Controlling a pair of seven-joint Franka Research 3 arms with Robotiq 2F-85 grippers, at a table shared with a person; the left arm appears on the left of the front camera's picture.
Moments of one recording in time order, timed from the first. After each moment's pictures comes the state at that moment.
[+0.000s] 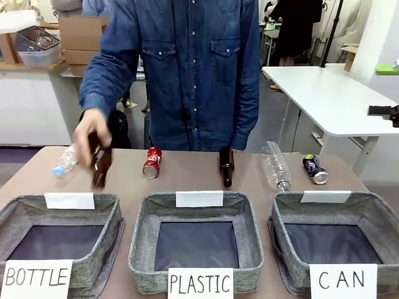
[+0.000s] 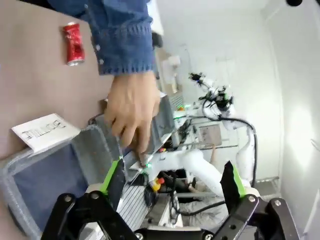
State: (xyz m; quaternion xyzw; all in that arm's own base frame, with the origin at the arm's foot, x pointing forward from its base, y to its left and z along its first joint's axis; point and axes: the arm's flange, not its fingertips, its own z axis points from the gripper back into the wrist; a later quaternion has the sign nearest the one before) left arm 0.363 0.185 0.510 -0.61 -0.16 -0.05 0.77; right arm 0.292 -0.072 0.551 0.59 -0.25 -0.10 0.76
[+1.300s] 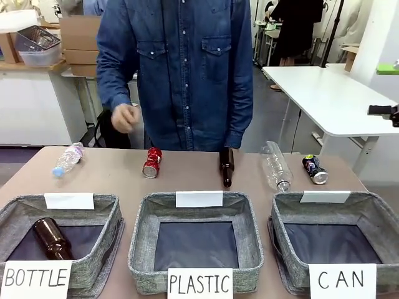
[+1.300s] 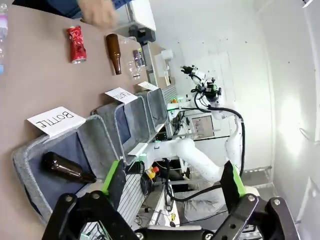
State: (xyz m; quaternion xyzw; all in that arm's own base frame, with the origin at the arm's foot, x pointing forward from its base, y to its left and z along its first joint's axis) left arm 0.365 0.255 0.529 -0.63 -0.15 -0.06 0.76; right arm 0.292 -0.071 0.551 0.59 -0.25 -0.09 0.76
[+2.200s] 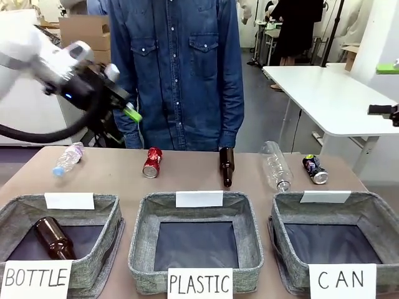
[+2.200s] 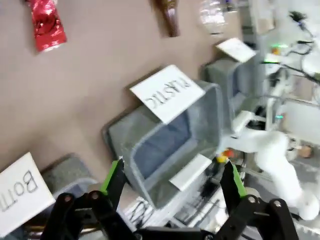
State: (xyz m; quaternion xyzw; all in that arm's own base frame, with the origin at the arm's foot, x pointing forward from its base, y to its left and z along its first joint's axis) left arm 0.488 -0.156 0.480 -0.38 0.01 -0.17 0.91; right arm 0.293 -0.070 0.552 0.59 -0.25 -0.09 0.77
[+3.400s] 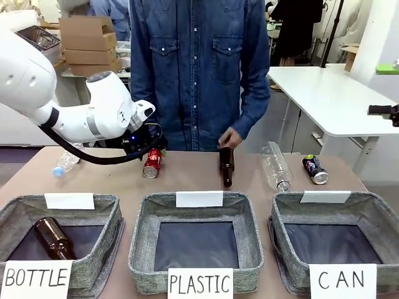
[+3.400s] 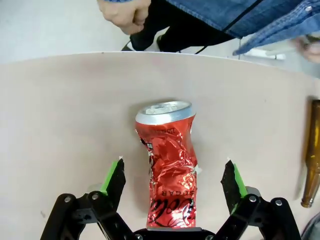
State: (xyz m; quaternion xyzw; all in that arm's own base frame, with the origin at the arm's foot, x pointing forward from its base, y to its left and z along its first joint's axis) left arm 0.619 -0.217 0.327 -0.14 -0.15 -0.04 0.98; right arm 0.293 -0.071 0.552 0.58 -0.25 -0.09 0.77
